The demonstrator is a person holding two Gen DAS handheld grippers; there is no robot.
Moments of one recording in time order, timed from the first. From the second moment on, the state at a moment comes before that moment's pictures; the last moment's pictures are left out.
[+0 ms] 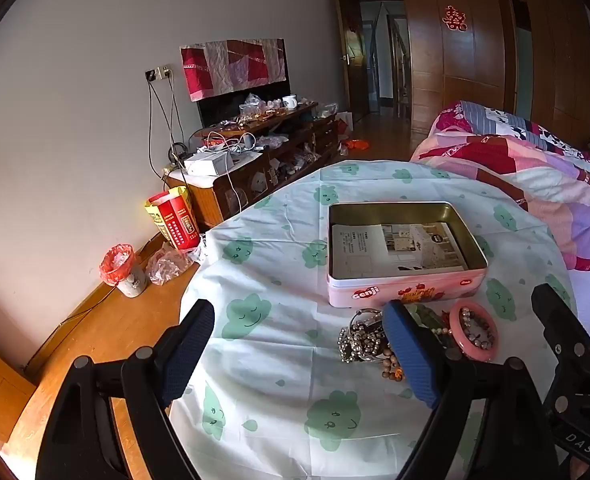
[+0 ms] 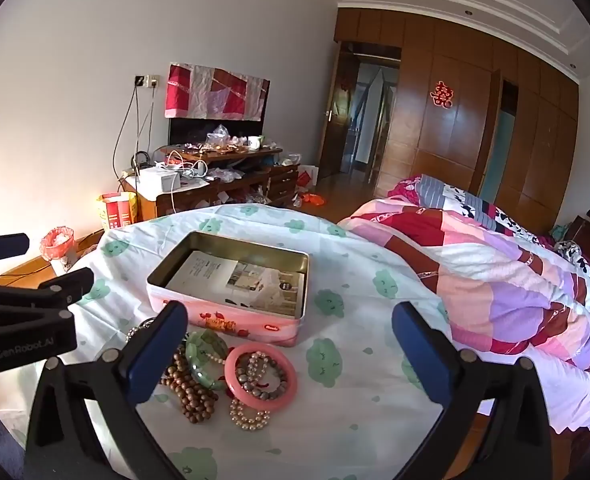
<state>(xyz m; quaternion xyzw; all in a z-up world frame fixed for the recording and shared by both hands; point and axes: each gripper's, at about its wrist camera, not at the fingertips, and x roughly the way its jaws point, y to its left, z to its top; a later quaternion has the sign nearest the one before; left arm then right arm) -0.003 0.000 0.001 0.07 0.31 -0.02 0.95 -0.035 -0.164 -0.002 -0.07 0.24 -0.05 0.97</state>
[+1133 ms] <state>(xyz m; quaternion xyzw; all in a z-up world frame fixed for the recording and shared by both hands) 0.004 0.002 -0.007 0.07 0.32 0.00 0.94 -0.034 -0.166 -0.009 -0.07 0.24 -0.06 0.97</state>
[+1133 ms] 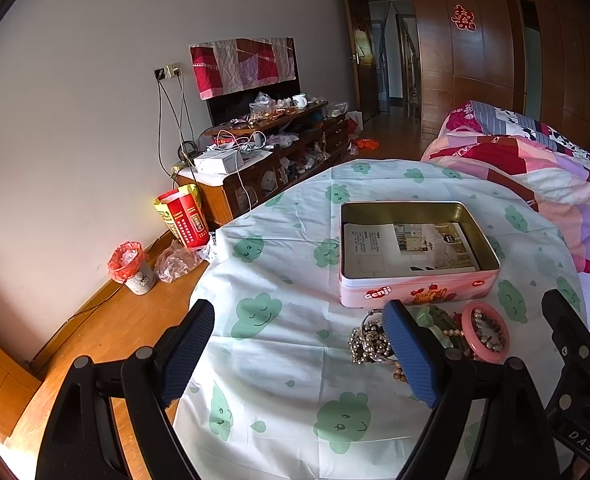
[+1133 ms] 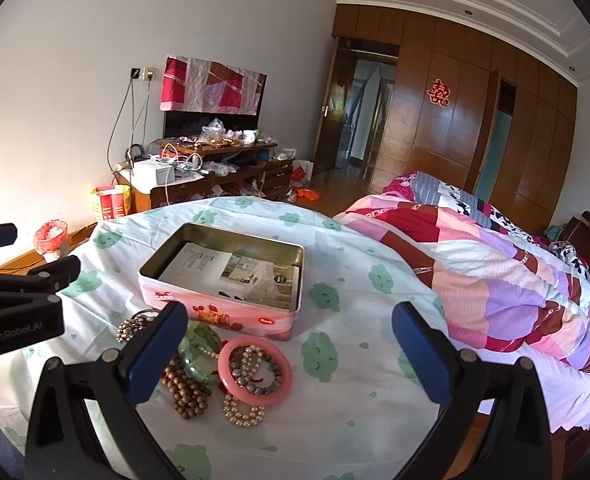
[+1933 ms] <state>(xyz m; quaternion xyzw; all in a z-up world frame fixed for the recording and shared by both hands) 0.006 0.005 -0.011 0.07 0.33 0.00 0.94 -0.031 -0.167 -0.009 -0.07 0.25 -0.06 0.96</state>
